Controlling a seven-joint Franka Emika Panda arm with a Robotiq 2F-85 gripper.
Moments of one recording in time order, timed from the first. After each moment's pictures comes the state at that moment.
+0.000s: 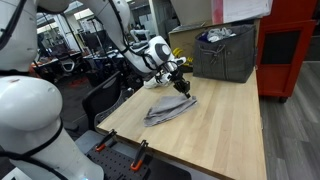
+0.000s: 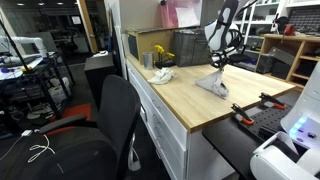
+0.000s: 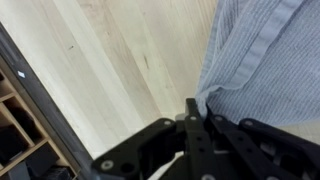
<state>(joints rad) 0.25 0.55 -0.47 -2.15 -0.40 2.66 0.63</state>
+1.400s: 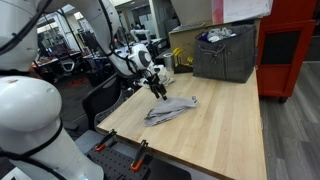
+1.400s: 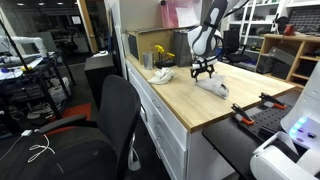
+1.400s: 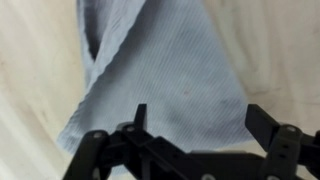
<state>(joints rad) 0.22 0.54 -0.18 -2.17 -0.32 2.61 0.79</state>
